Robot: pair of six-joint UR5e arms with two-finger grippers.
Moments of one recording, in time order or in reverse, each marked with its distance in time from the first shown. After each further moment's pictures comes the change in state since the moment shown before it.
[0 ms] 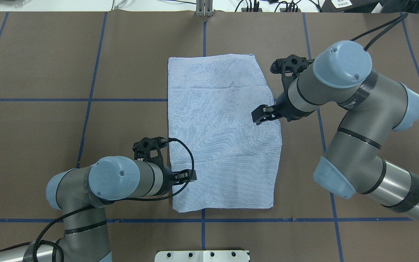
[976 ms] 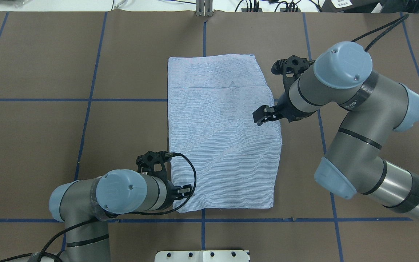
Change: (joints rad) left arm 0.048 0.002 -0.014 0.058 -0.007 -0.001; right arm 0.000 -0.006 0.000 -0.001 0.000 0.000
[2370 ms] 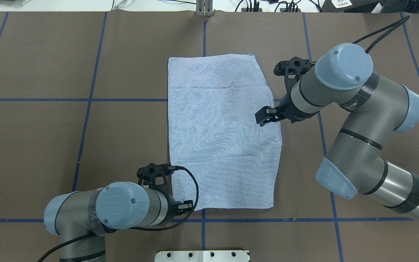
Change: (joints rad) left arm 0.045 -0.002 -0.057 0.100 -0.014 0.004; right arm 0.002 -0.009 -0.007 0.000 -0.003 -0.001
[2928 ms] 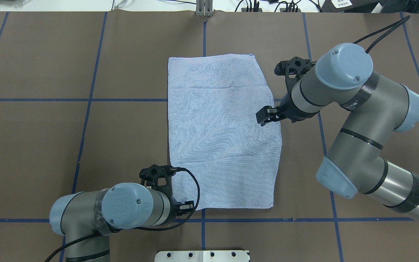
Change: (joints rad) left arm 0.002 -0.005 0.017 -0.005 0.001 0.002; right arm 0.001 -0.002 -0.001 -0.001 0.000 0.000
